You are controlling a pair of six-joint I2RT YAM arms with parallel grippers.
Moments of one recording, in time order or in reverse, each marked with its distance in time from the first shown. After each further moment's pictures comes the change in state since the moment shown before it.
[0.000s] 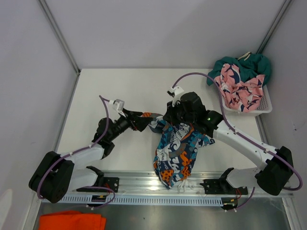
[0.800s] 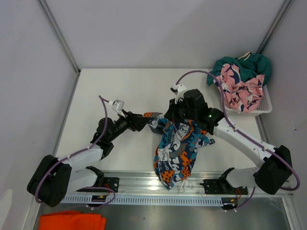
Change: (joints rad) left arm 0.003 -0.043 0.002 -0.097 -0.016 -0.013; right arm -0.063 0.007 -0.002 0.014 -0.077 0.023
